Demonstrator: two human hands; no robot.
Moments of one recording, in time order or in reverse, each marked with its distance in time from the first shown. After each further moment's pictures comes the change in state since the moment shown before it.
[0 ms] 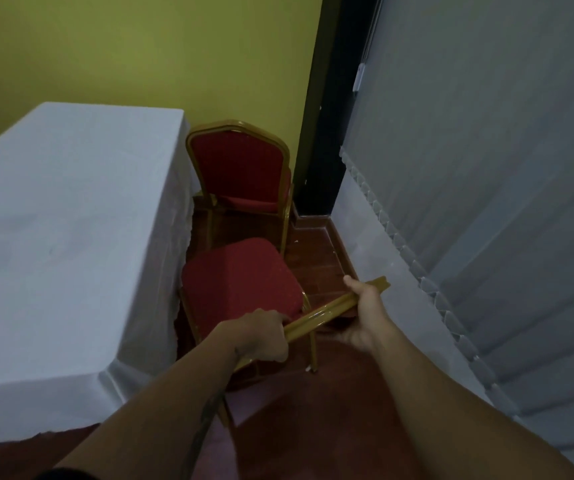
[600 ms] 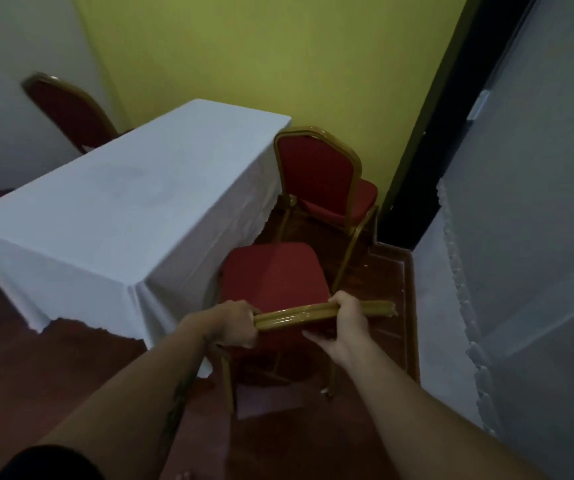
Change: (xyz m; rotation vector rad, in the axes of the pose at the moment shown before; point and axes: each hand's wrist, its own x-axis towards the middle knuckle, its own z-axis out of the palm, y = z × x) left_hand -0.011 0.052 0.058 -0.266 0.291 -0.385; right_hand 0.012 -0.027 -0.046 -0.122 -0.181 0.063
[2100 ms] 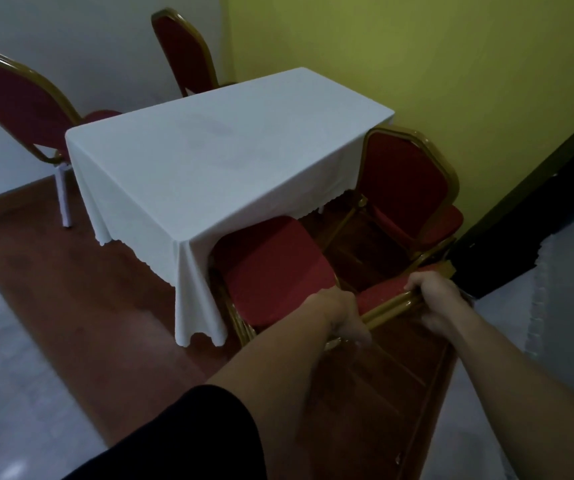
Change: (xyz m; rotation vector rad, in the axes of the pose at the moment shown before) left_hand 0.082 0.104 -0.024 -0.182 0.003 -0.099; right_hand 0.118 -0.145 0.031 -0.715 -0.110 -0.169
